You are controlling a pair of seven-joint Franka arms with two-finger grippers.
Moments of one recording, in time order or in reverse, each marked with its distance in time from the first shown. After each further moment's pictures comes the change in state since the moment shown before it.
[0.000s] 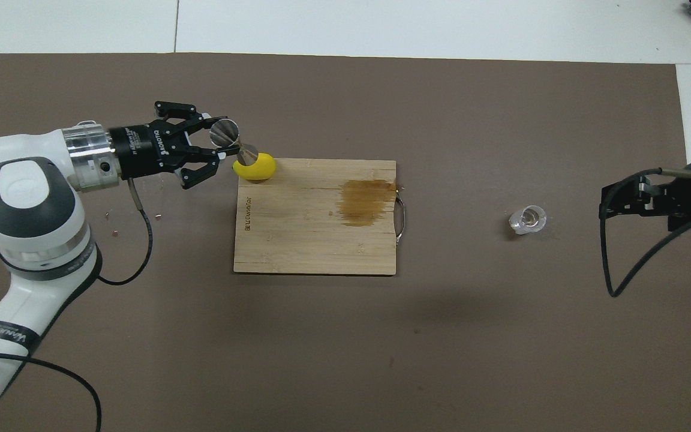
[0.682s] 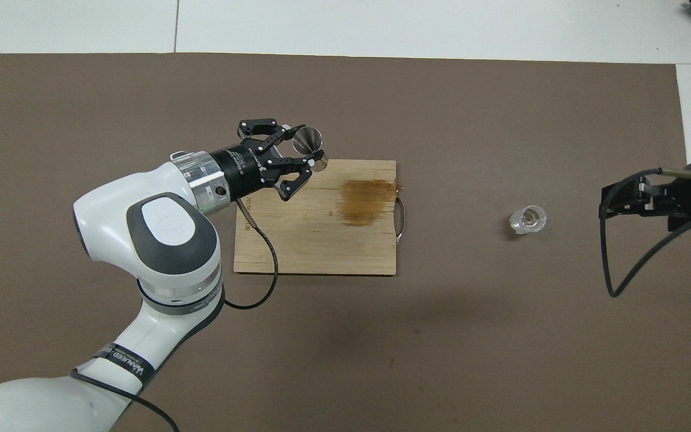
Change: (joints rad) left arm -0.290 0.021 -0.026 -0.006 -0.222 0.423 -0.032; right arm 0.000 0.000 0.000 0.000 0.000 -0.001 0.000
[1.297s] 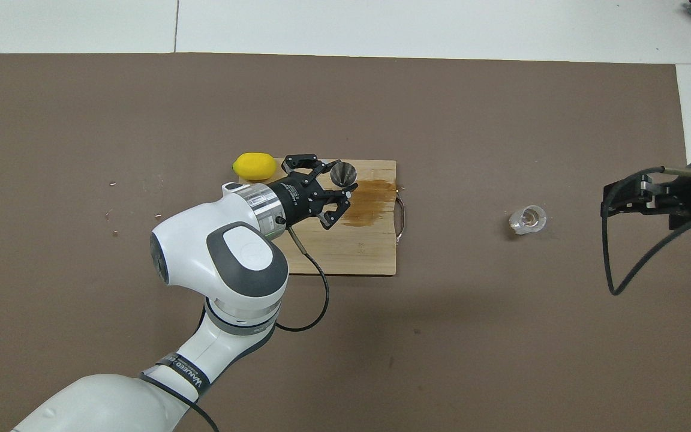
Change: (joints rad) left arm -0.134 0.085 0.000 -0.004 -0.029 0.152 0.004; right arm -0.001 0.000 -0.003 0.000 0.000 0.014 0.001
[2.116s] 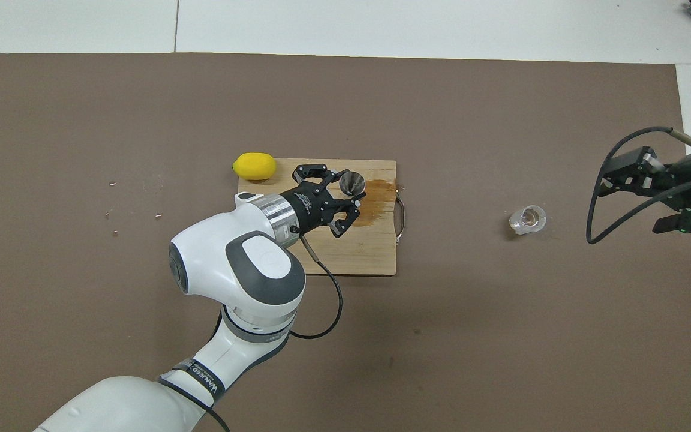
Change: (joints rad) left arm -0.043 0.019 0.001 0.003 -0.023 0.053 0.007; right arm -0.041 0.035 -0.002 -0.003 0.076 0.038 0.410
